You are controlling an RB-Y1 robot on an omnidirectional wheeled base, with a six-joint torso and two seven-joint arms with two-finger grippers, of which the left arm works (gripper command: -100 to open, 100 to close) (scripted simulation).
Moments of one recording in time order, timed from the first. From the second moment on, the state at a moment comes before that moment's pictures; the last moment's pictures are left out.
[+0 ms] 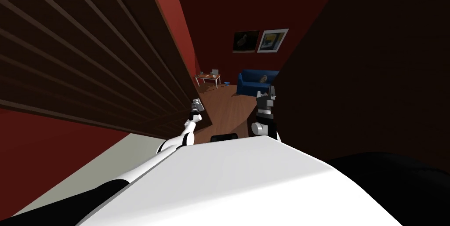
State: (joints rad) arm -0.45 0.14 0.36 -0.64 0.17 -0.47 -0.15
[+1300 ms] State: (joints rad) arm -0.42 0.18 0.48 -0.66 0.21 -0.46 -0.20
